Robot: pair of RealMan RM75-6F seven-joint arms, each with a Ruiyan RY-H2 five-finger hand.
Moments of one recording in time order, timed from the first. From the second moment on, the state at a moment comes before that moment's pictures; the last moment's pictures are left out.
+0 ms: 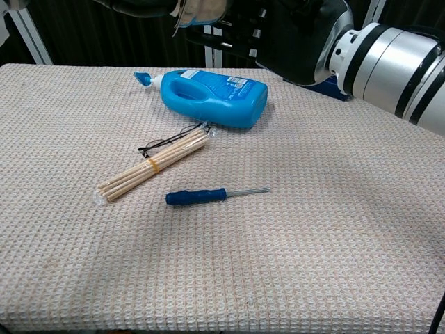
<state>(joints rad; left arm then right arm) -0.63 -1.60 -0.26 -1.68 1.59 1.42 -0.10 0.73 -1.56 0.30 -1.65 -1.44 0.95 1.46</state>
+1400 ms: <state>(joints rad) -0.62 -1.55 -0.24 -1.67 1.61 1.44 -0.17 0.72 -1.49 0.26 -1.63 -1.48 1.01 1.55</state>
